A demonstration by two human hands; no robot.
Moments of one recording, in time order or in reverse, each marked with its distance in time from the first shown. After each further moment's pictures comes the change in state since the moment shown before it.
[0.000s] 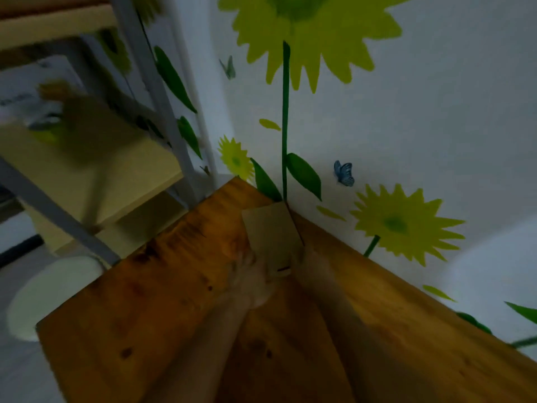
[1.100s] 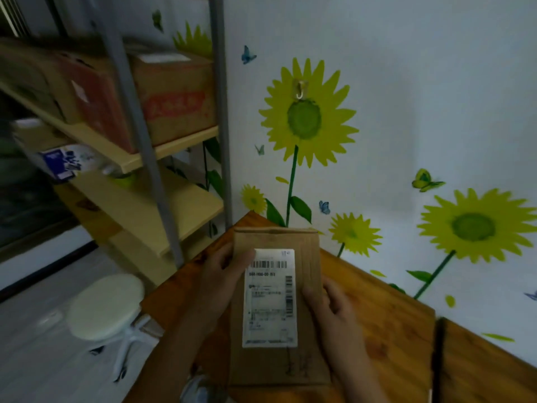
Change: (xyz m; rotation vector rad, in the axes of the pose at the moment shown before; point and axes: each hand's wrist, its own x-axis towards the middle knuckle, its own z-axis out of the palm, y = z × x) left_hand -0.394 -0.055 -0.219 -1.395 0.282 0.215; right_hand -0.454 -0.171 -0.101 1.030 0.169 -0.109
